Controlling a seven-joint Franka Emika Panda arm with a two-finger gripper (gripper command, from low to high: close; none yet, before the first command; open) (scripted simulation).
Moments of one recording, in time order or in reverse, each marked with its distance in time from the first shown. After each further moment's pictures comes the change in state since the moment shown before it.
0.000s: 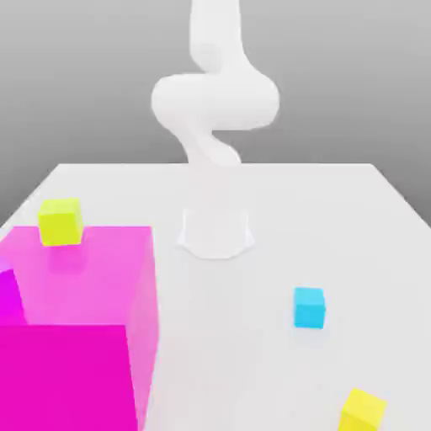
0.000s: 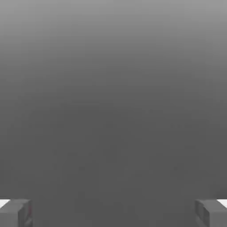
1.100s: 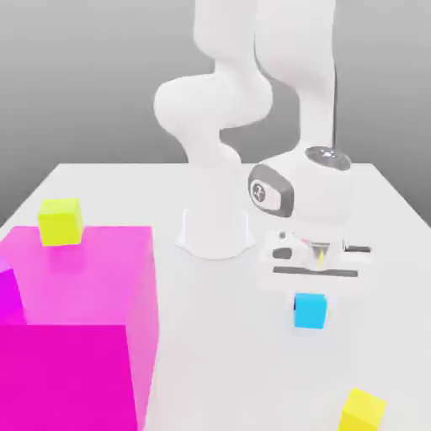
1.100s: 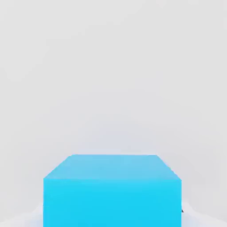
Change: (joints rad) arm 0.500 0.962 -0.032 -0.567 -0.253 0.805 0.779
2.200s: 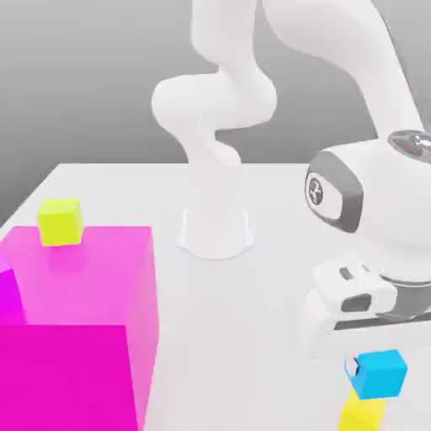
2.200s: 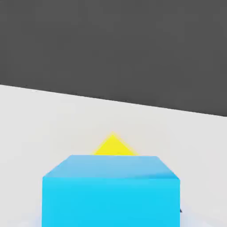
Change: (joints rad) arm -0.225 0.159 0.093 0.641 0.154 -0.486 -0.541
